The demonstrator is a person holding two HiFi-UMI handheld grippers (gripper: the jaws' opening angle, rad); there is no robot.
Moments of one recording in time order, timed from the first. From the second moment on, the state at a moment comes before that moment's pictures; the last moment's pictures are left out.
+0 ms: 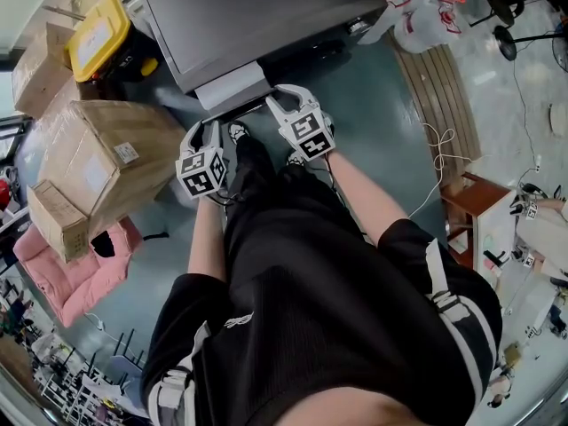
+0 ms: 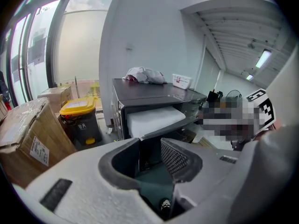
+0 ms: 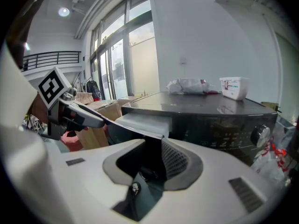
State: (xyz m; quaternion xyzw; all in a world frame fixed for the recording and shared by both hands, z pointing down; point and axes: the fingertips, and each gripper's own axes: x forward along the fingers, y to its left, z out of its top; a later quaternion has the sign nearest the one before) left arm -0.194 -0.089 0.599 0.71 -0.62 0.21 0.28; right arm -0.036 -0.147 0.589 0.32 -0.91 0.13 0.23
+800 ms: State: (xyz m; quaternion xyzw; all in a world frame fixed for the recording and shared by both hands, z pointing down) left arm -0.205 -0.108 0.599 0.71 -0.61 0.21 0.29; right arm -0.047 -0.166 0.588 0.32 -0.91 0.13 0.23
